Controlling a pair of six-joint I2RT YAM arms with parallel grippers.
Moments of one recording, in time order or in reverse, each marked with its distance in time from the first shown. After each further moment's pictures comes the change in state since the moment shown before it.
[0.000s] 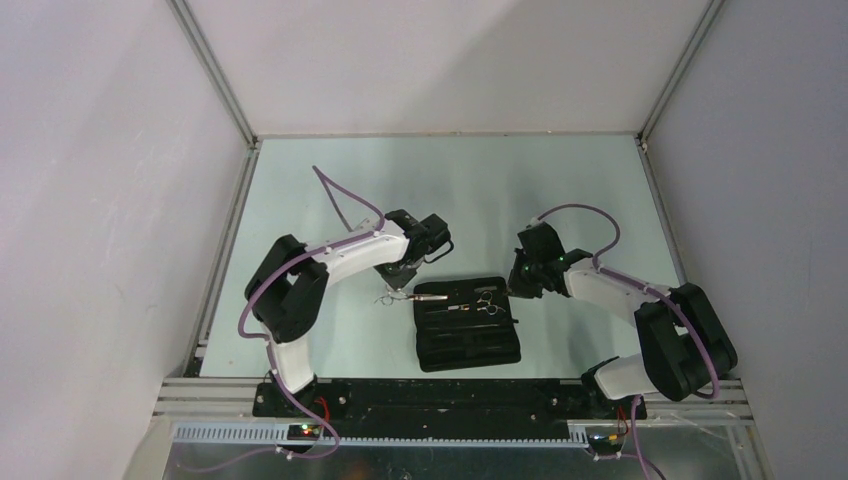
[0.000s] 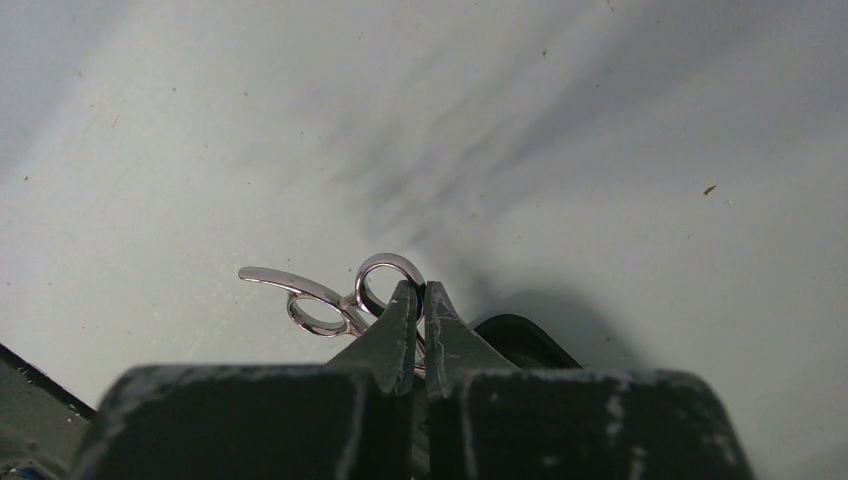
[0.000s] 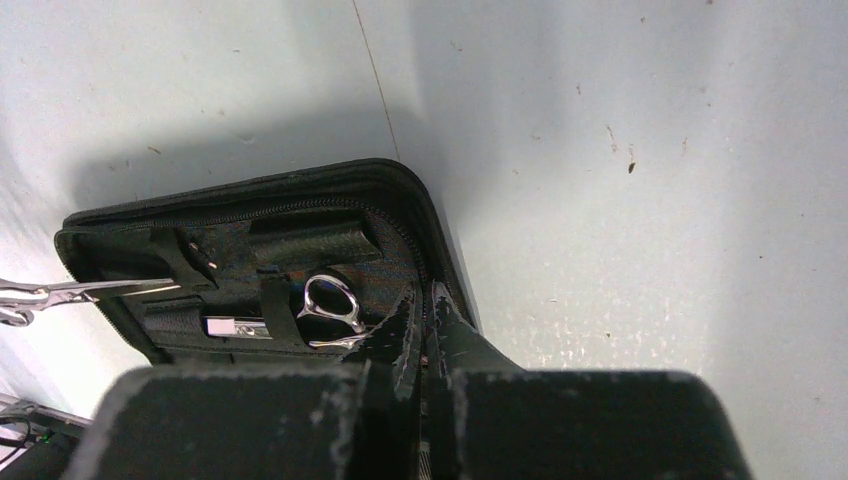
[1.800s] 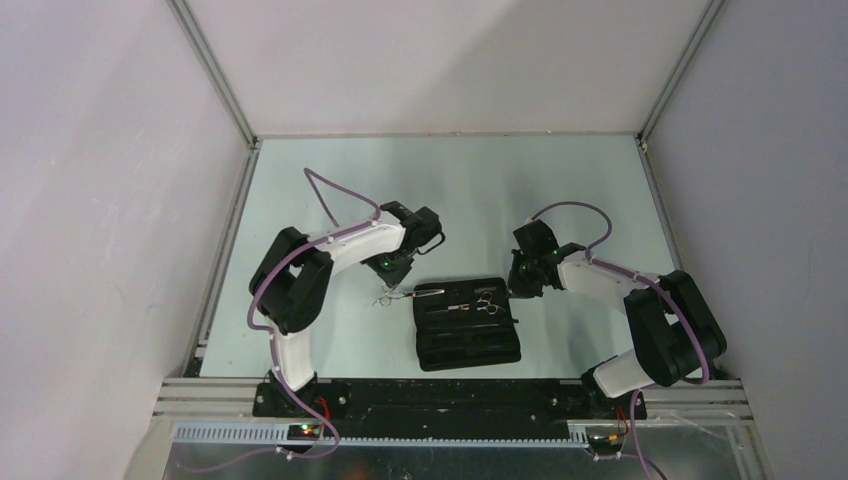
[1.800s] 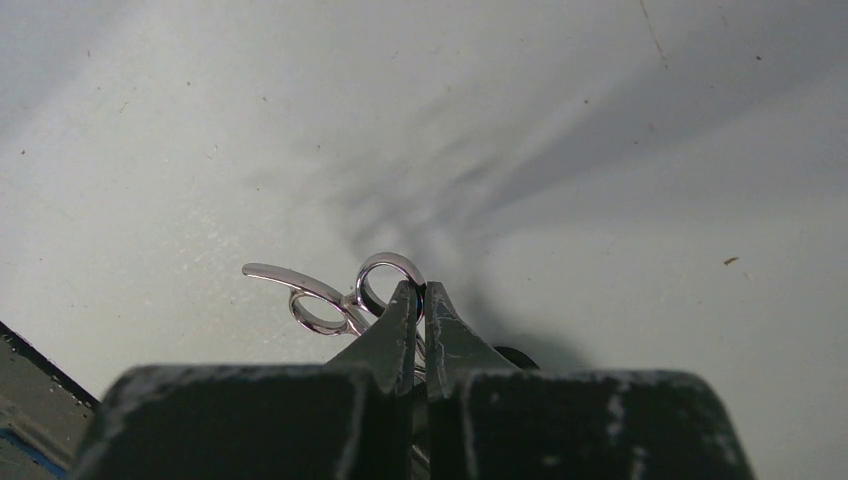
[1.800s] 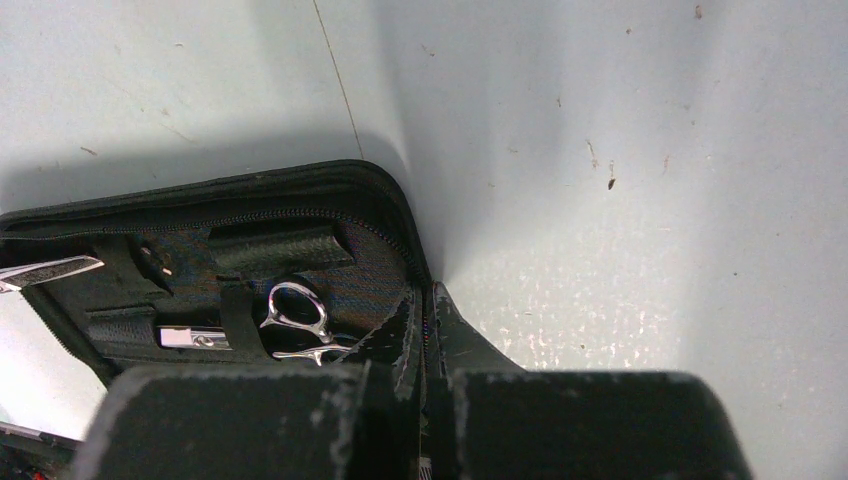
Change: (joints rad) left arm 0.077 0.050 0.023 -0.040 0.072 -0.049; right arm -0.003 0.078 0.047 -0.051 0.014 -0.060
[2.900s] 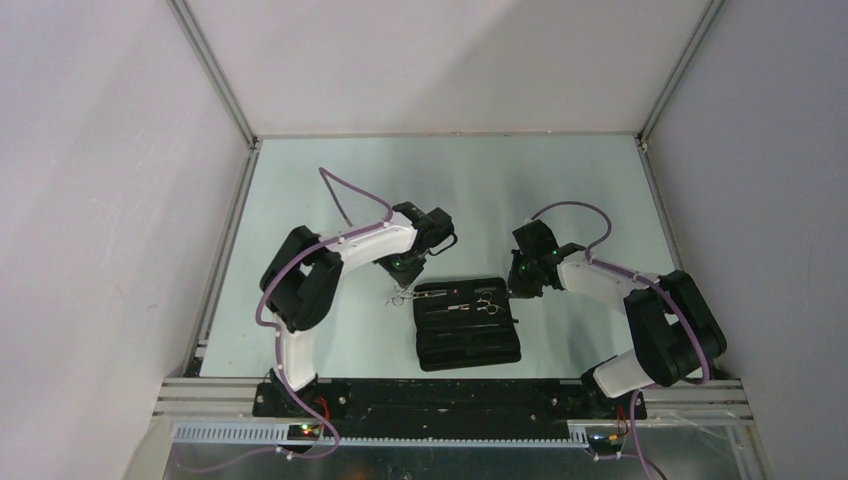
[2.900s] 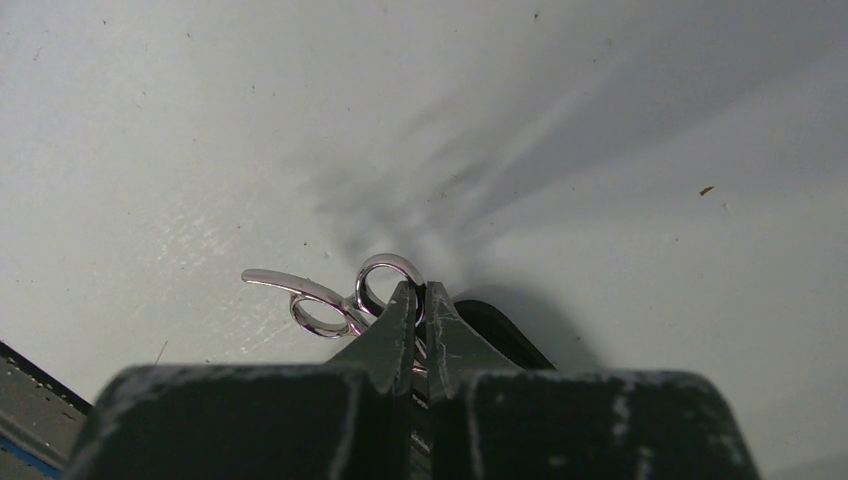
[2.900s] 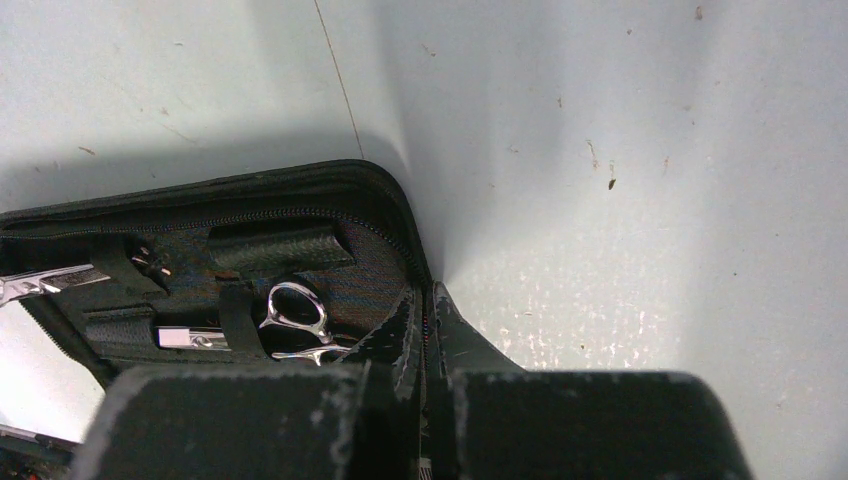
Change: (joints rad) left arm -0.052 0.050 0.072 0.006 0.035 -0.001; right arm 0.004 0.000 0.000 0.000 0.005 -0.001
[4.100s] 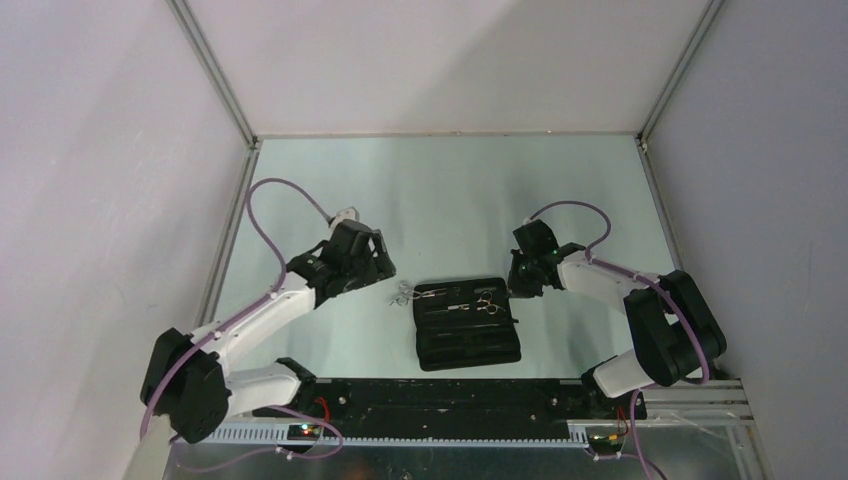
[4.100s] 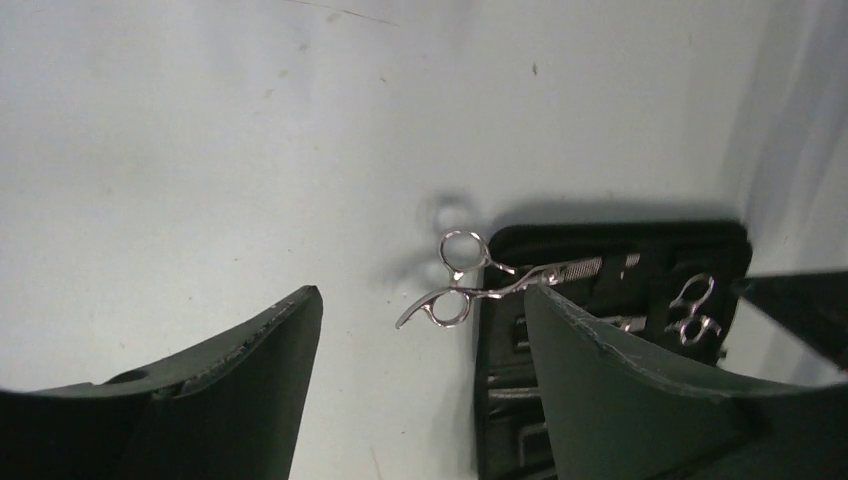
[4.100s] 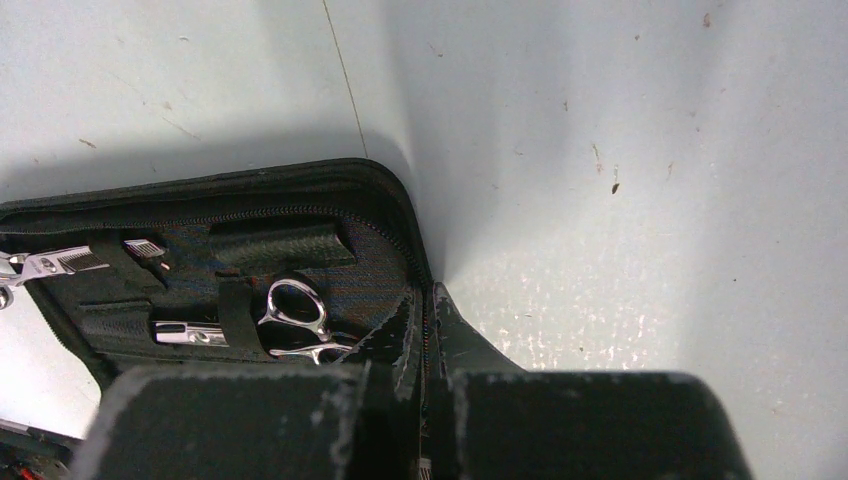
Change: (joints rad) left arm 0.193 -0.775 -0.645 0.679 0.157 0.904; right arm -0.002 0.000 0.002 0.002 -0.010 -0.022
